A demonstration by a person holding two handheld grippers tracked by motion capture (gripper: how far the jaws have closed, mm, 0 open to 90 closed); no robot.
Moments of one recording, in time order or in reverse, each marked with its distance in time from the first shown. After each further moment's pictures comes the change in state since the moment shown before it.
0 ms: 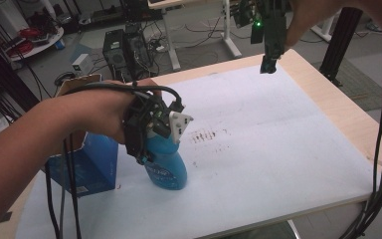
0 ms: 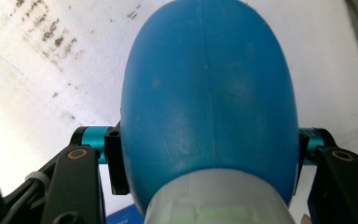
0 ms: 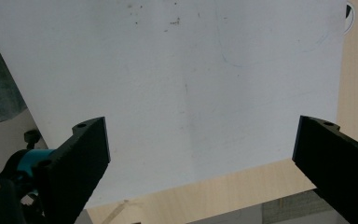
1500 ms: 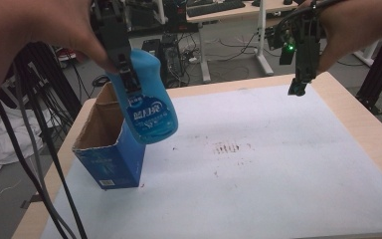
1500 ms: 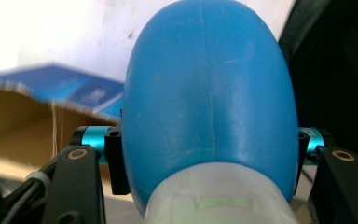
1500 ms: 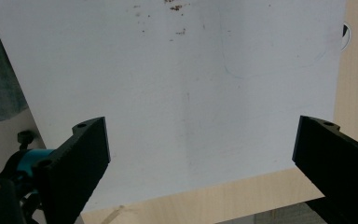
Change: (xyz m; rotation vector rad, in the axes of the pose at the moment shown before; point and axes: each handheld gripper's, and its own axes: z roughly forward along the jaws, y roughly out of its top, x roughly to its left) left arm -0.009 -0.089 -0.165 -0.071 -0.065 -0.907; right arm 0.008 0.003 -0.003 -0.033 -0.008 -0.044
